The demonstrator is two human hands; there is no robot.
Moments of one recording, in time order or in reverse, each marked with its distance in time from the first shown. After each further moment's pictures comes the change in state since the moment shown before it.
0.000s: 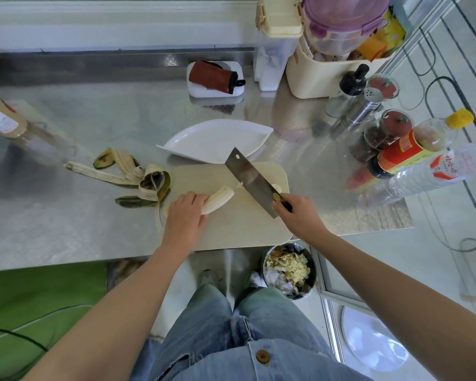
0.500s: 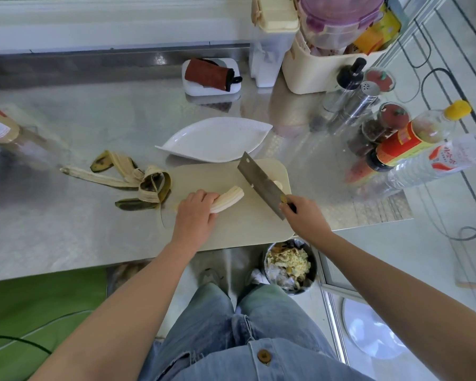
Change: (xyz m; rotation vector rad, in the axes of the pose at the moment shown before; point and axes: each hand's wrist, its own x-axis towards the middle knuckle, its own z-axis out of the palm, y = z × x) left_hand 0.009 0.005 0.003 -0.058 -0.041 0.064; right_hand -0.009 0.001 0.004 -0.082 0.020 0.100
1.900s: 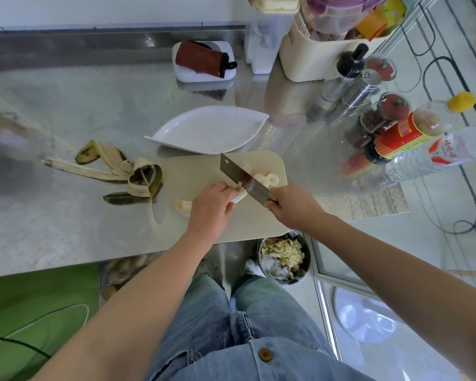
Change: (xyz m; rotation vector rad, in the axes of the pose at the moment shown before) left_hand 0.015 0.037 0.009 -0.110 0.065 0.090; right_hand 0.010 -0.032 -0.015 -0.468 -0.185 -0.185
